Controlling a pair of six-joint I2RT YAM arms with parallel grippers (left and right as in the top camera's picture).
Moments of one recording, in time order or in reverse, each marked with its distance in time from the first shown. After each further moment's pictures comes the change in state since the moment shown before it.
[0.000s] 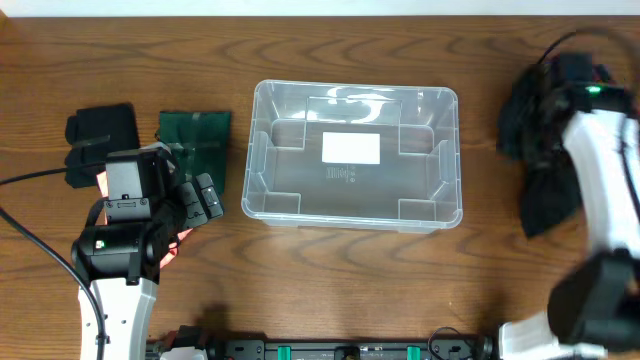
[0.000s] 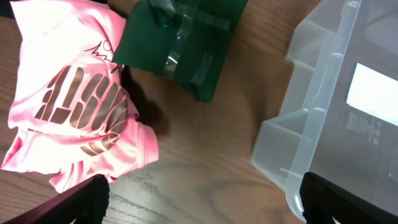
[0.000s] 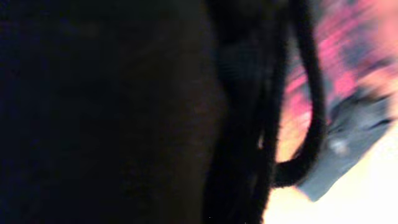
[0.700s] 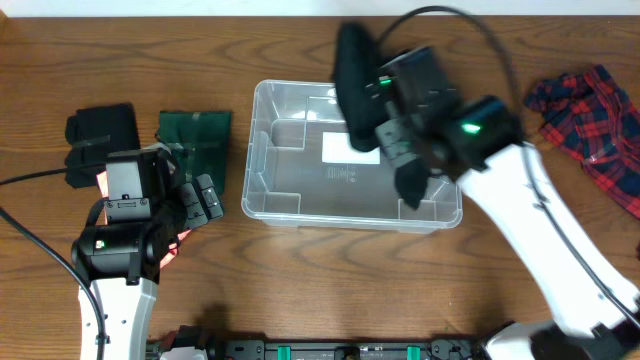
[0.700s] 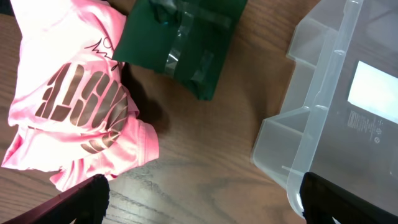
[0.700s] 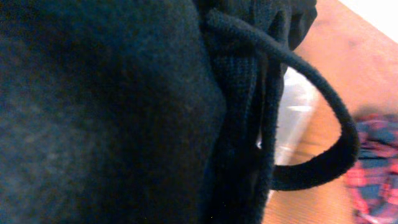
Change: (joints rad) left arm 0.000 0.000 0.000 -0.008 0.000 0.000; right arm 0.701 -0.018 0.177 -0.002 -0.100 0.130
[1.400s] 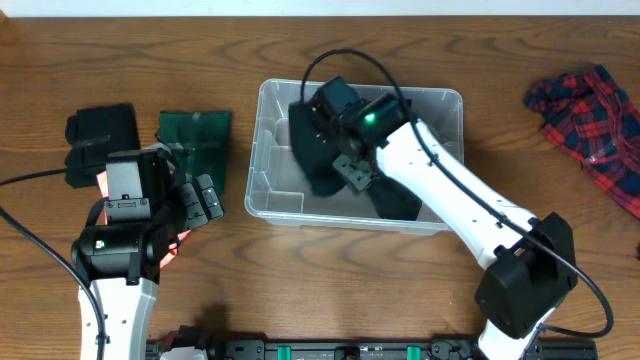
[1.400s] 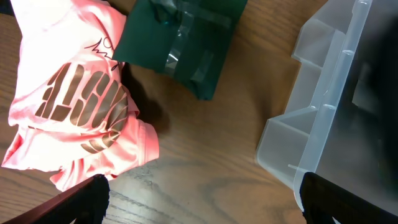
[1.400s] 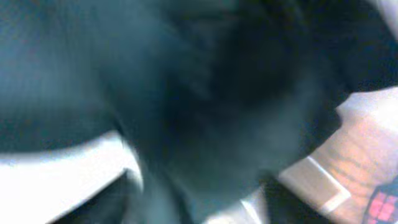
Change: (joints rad) left arm 0.000 0.000 0.000 0.000 0.000 0.000; right arm 0.111 0.261 -0.001 -0.047 0.006 -0.145
